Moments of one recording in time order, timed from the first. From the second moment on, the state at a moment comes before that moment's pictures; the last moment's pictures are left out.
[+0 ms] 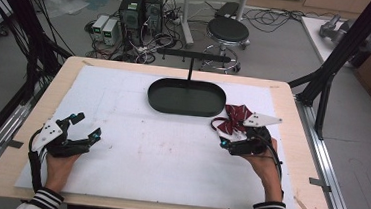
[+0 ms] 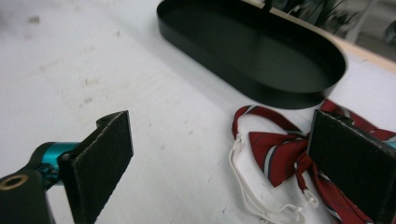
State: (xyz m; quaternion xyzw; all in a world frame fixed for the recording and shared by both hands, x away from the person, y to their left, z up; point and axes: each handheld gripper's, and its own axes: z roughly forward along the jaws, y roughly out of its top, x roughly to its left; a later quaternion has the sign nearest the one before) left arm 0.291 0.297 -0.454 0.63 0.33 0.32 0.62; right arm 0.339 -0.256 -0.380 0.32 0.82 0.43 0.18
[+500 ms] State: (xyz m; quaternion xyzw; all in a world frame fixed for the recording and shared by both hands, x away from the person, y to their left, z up) left arm 0.291 0.297 -0.454 0.63 0.33 0.32 0.62; right arm 0.373 -0.245 -0.386 0.31 0.88 0.33 0.14
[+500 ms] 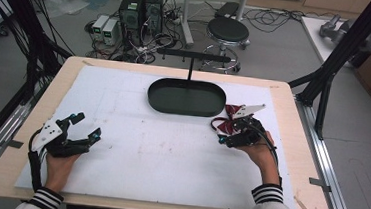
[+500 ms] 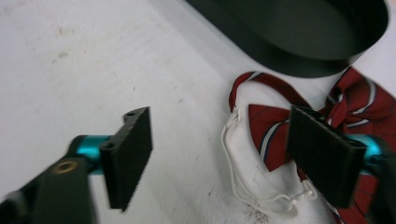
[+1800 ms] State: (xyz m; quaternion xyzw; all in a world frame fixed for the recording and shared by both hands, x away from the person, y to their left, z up) left arm 0.291 0.296 -0.454 0.63 0.33 0.32 0.62; right arm 0.398 -0.239 -0.412 0.28 0.94 0.19 0.09
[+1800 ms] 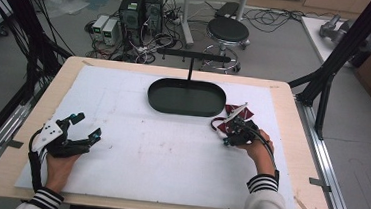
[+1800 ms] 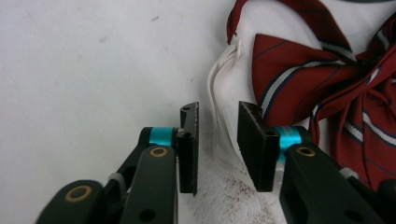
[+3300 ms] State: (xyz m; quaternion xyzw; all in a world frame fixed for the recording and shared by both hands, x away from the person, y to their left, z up) left arm 0.291 0.296 -0.454 0.63 0.33 0.33 0.62; right arm 0.373 -0.252 -0.349 0.33 0.79 0.49 0.14
